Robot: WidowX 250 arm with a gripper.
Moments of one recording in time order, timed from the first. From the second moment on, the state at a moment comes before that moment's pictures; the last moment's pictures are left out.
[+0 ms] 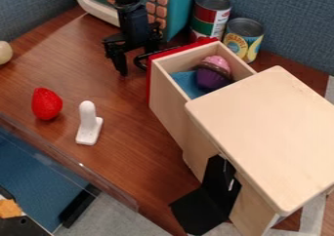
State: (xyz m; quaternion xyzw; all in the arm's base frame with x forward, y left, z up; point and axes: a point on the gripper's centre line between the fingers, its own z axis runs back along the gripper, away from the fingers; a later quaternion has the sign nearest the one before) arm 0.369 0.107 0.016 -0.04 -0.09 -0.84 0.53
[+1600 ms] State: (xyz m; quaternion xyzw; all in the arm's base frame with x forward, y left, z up) arm 0.294 -0.001 0.008 -0.09 -0.10 -0.88 0.45
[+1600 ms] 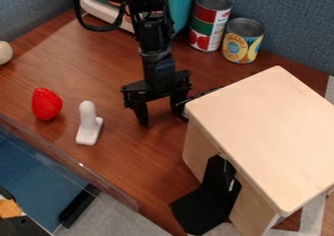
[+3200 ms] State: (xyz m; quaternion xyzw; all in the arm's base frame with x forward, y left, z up) arm 0.254 0.137 0.138 0.06 -0.08 -0.30 0.95
